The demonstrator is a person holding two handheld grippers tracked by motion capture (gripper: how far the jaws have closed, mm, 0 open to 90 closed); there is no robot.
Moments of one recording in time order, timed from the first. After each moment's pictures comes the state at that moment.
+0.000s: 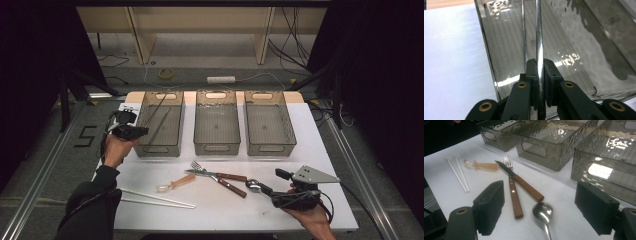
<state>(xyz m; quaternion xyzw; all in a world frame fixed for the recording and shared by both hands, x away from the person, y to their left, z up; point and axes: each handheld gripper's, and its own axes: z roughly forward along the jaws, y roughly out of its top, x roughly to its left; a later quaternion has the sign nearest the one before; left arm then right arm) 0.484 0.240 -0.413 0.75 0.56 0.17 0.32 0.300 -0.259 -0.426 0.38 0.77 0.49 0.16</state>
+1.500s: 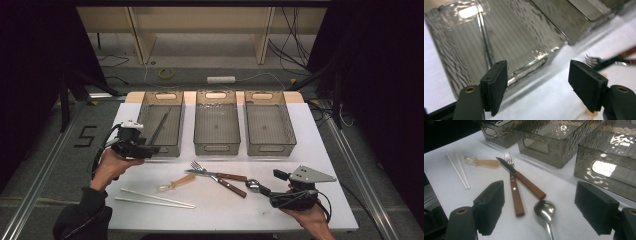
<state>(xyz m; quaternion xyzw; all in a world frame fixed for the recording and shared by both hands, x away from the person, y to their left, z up) 0.423 0.221 -0.401 0.81 0.45 0.14 0.35 0.302 -0.256 -0.430 0.38 0.78 0.48 0.16</state>
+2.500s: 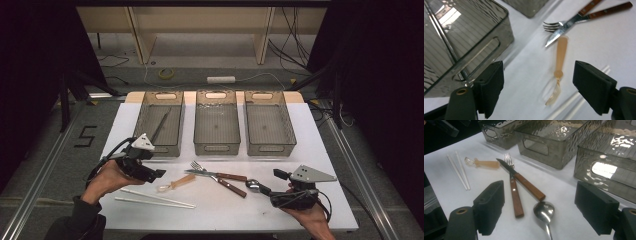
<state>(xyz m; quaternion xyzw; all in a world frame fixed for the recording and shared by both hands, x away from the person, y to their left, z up) 0.376 0.195 -0.394 0.90 0.32 0.11 0.29 0.304 -0.258 -0.431 0.37 0.78 0.49 0.15</state>
